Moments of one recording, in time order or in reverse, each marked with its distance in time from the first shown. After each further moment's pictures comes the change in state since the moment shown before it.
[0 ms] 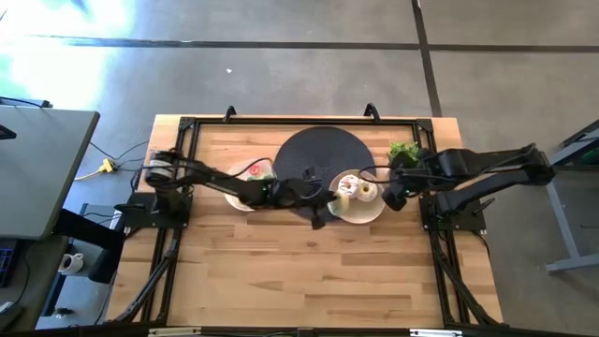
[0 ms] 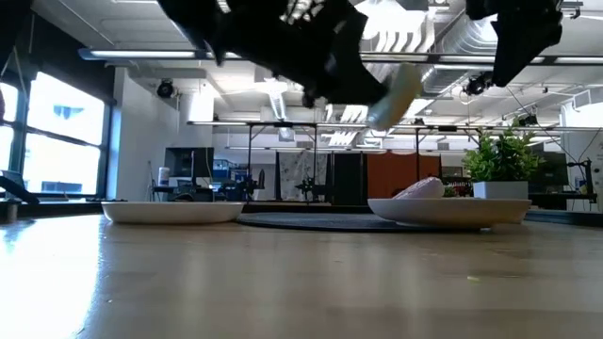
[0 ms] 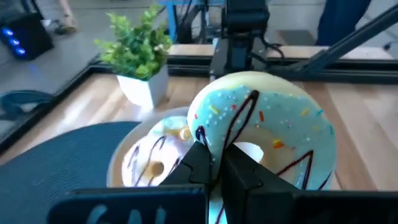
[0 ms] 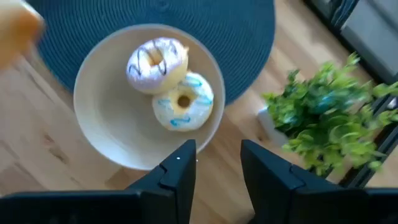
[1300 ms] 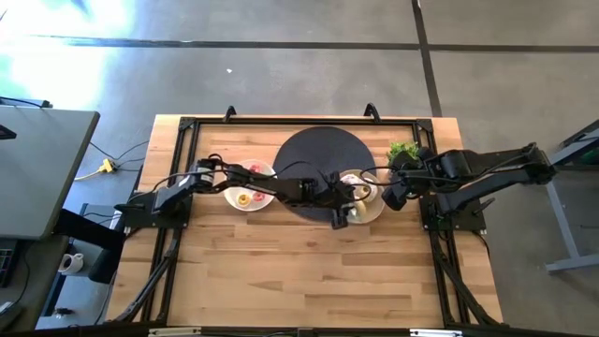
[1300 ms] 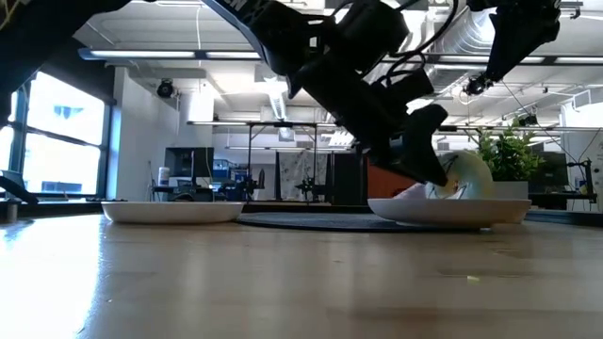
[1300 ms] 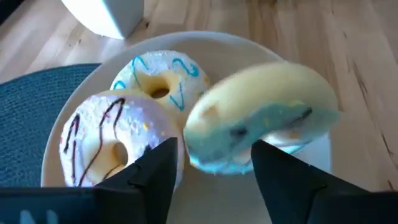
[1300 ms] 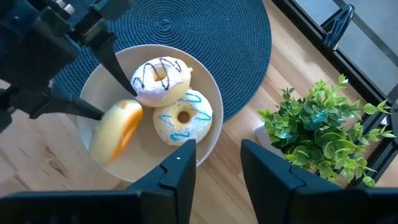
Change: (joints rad) left arm 0.061 0.391 0.511 -0.455 0.064 0.010; right arm 0.033 -0.021 0.000 0.025 0.072 -0.004
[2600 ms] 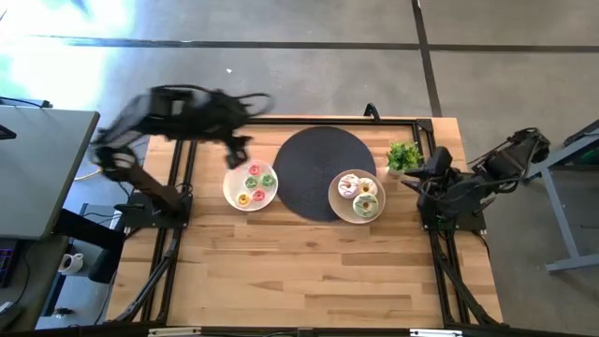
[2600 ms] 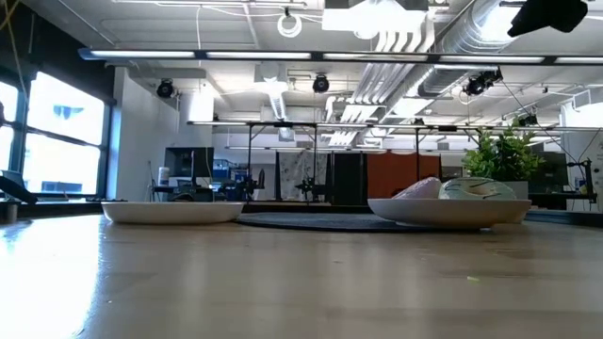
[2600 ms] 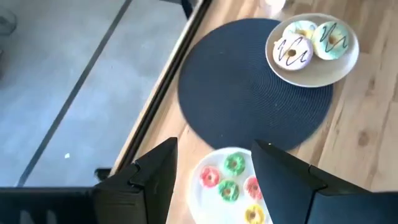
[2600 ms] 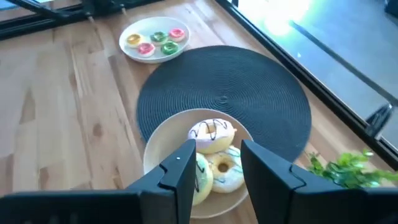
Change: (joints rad) left arm 0.106 -0.674 0.557 -1.543 -0.205 -0.134; right arm 0.419 -0.367 -0.104 0.096 0.262 0.003
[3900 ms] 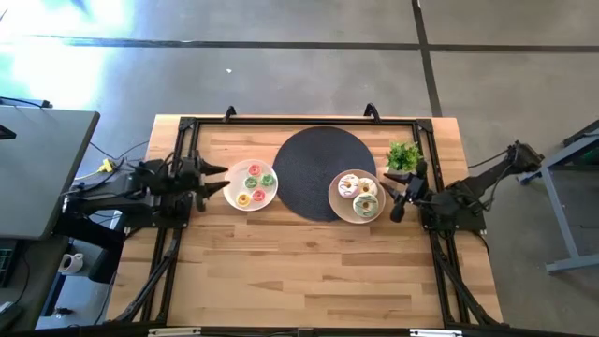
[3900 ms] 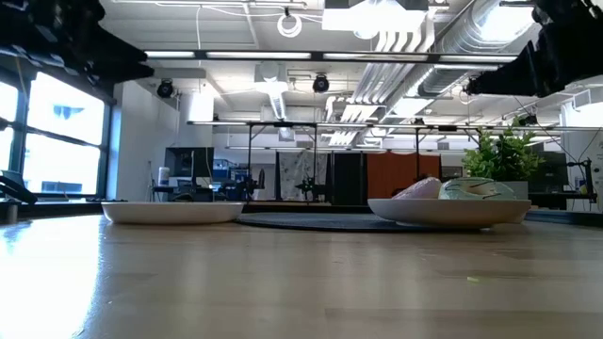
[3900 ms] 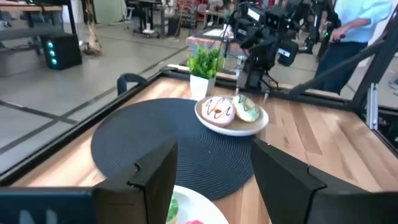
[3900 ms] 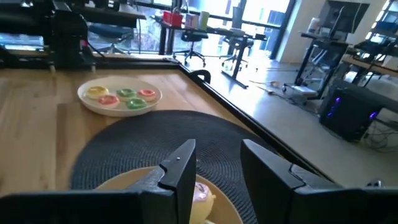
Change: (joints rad) left arm 0.000 -1.502 -1.904 1.243 0.257 0.032; right arm -0.072 -0.290 -0.798 1.150 0.285 -0.715
